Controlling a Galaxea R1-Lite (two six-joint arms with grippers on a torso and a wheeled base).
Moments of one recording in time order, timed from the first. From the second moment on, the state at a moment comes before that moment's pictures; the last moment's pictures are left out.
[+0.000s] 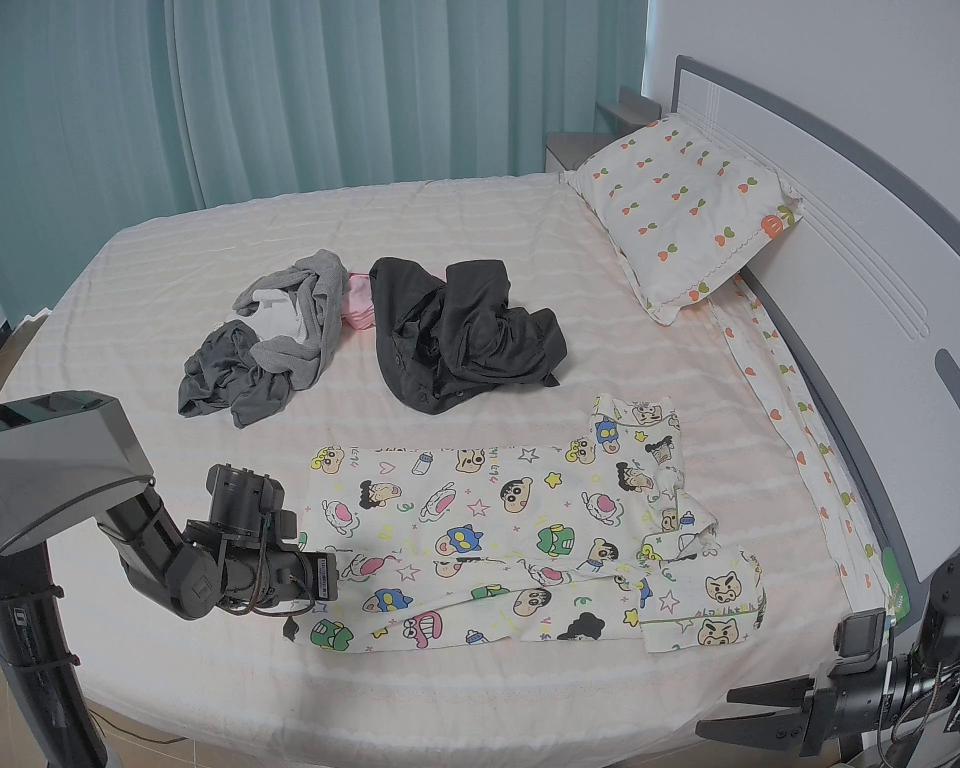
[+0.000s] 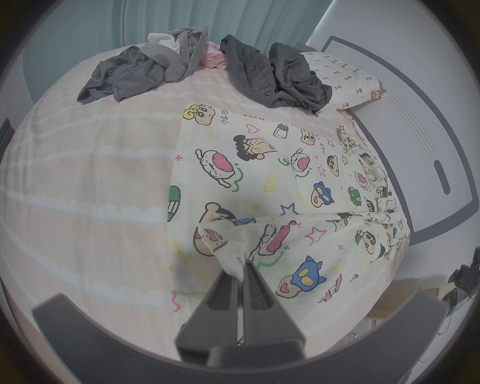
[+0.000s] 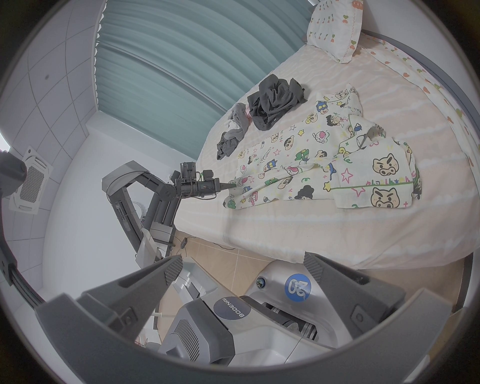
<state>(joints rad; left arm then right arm) -0.24 2.13 -0.65 -0.67 -0.15 -0.24 0.68 1.20 -0.02 -0.69 0.31 0.65</state>
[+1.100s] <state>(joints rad) -0.21 1.92 -0.69 -0.16 -0.14 -0.22 0.68 1.20 -0.02 -0.67 0.31 0.65</state>
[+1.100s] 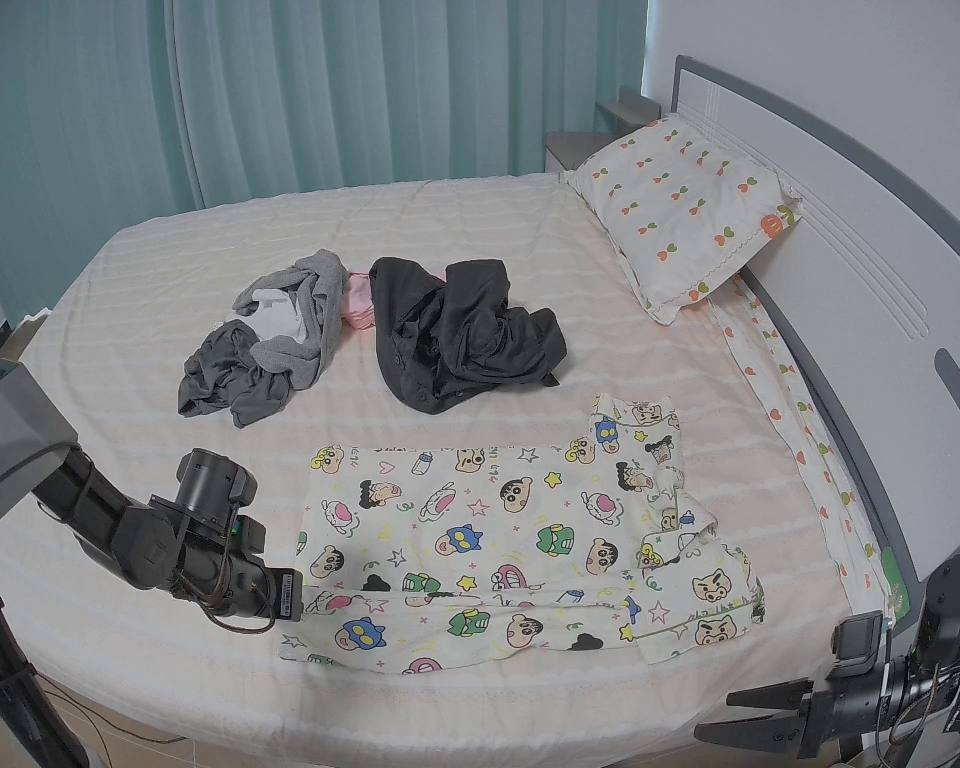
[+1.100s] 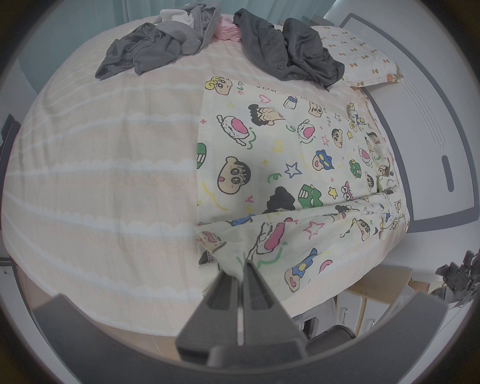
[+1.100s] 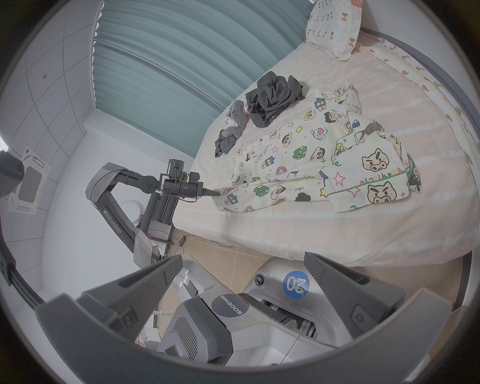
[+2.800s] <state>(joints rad) 0.09 1.80 -0.32 -0.48 -0.66 -0.42 0.17 1.51 -0.22 -0.68 0.39 0.34</state>
